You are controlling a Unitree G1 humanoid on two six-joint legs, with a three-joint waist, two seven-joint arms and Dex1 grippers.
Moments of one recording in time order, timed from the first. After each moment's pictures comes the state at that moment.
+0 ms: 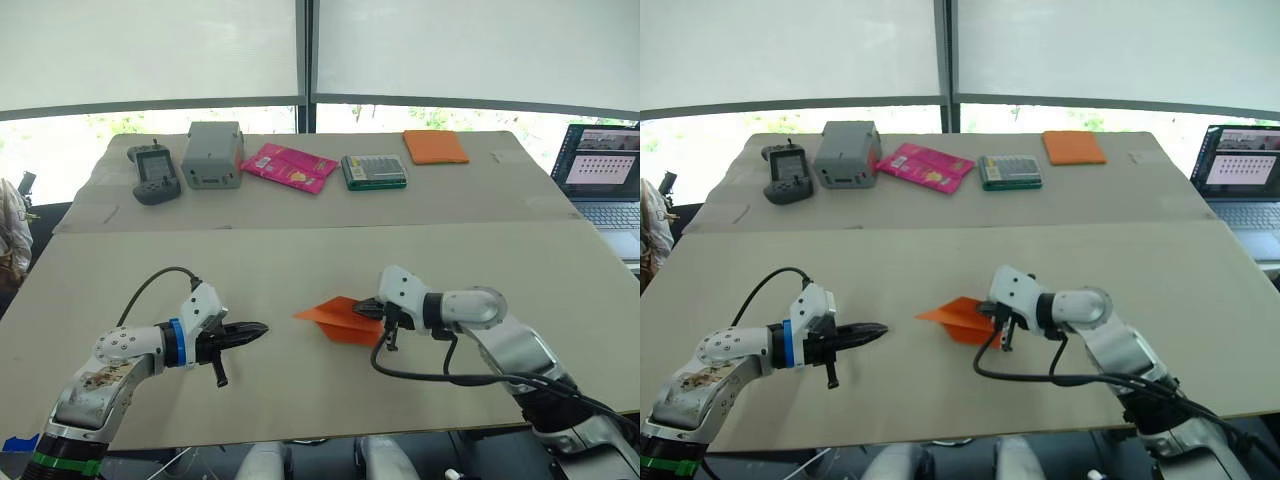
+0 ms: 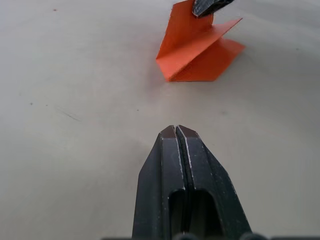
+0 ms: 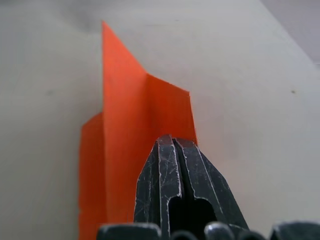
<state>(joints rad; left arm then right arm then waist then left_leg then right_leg) -0.04 0.72 0.04 -0.27 -0.43 0.44 -1.01 -0.45 -0.63 0.31 -0.17 0.10 0.37 0.89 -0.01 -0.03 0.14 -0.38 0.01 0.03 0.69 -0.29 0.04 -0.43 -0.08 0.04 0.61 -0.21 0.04</state>
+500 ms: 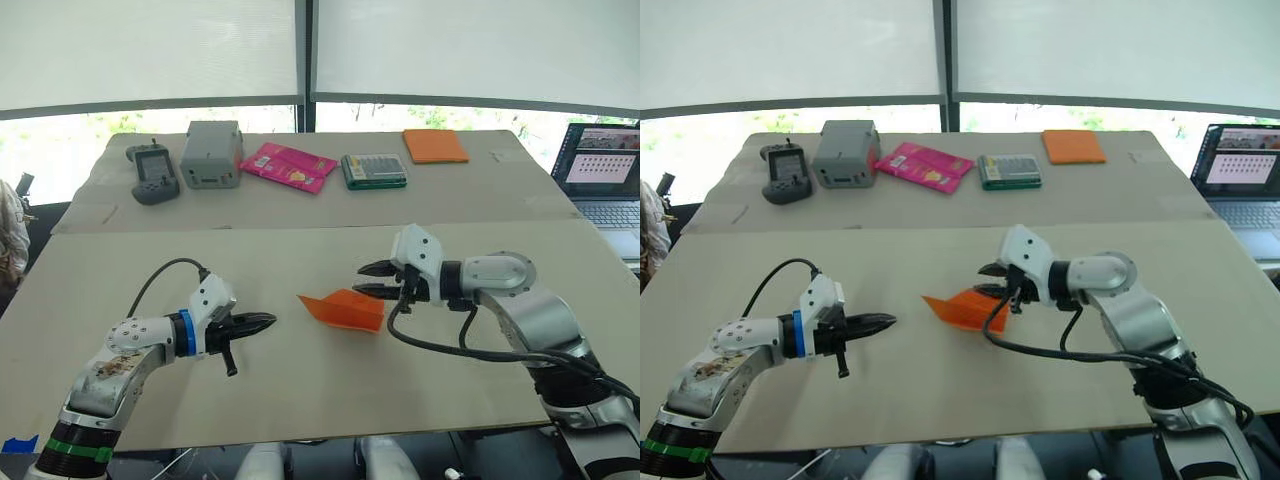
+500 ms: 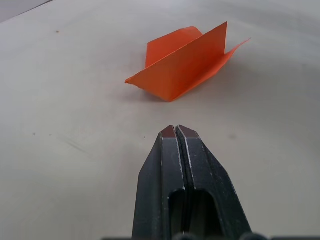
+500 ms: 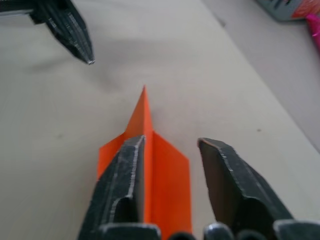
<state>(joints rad) -0.11 0.68 0.00 -0.25 -0.43 0.43 -0.99 -0.55 -0.69 0.26 -0.29 0.22 0.59 1.00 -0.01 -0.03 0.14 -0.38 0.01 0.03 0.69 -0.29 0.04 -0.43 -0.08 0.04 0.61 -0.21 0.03</state>
